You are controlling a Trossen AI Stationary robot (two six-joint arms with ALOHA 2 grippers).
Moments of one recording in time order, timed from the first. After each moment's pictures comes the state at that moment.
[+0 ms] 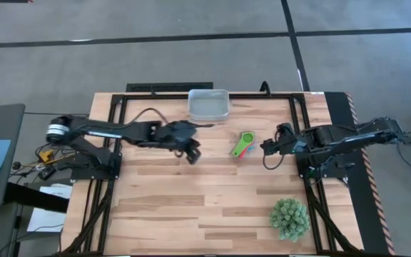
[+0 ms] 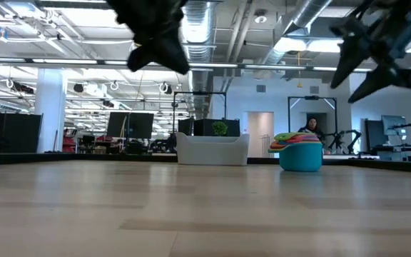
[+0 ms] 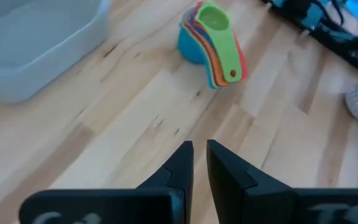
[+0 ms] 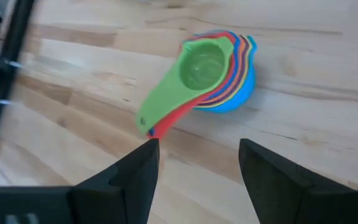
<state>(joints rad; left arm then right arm) 0.02 1.41 1.07 -0.29 -0.25 -0.57 0.11 0.80 0.66 -0.76 0.40 1.35</state>
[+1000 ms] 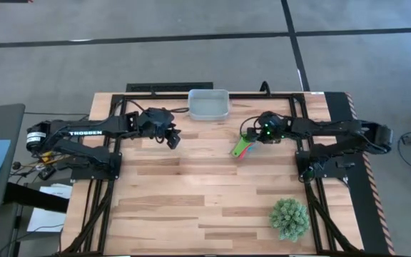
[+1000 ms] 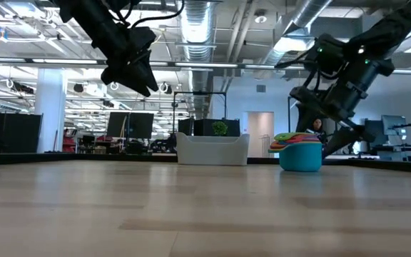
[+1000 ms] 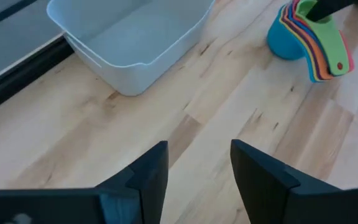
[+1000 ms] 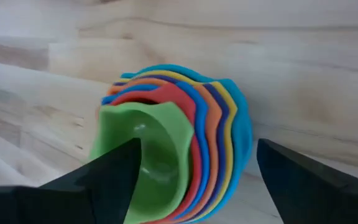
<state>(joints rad) 0.25 1.17 0.81 -0.29 -0.25 -0.37 -0.45 1.20 0.48 -0.20 -0.08 1.08</state>
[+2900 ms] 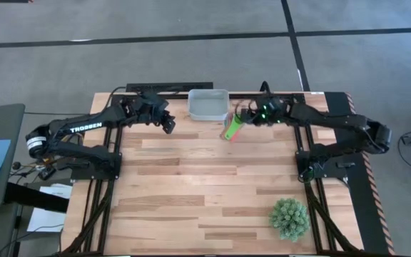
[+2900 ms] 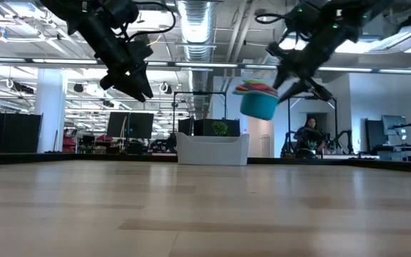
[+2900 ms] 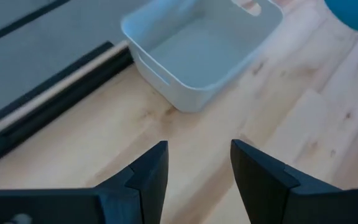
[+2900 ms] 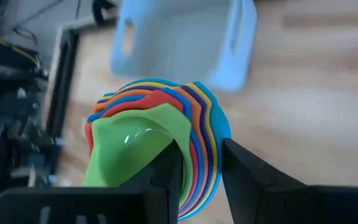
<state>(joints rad) 0.52 1.17 0.82 -0.27 -0.13 -0.24 -0.49 1.23 0.83 -0.31 -0.01 1.02</state>
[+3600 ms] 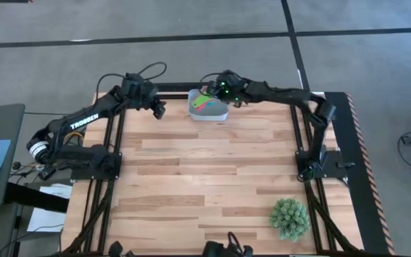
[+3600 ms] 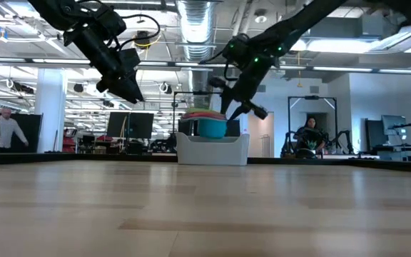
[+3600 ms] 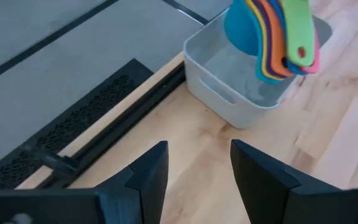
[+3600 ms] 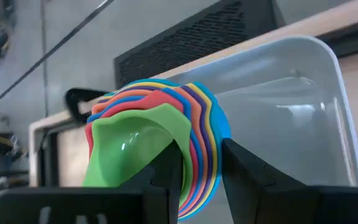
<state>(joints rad) 0.85 1.17 0.82 -0.23 0.08 0.02 -0.56 1.91 1.45 -0.32 0.13 1.24</state>
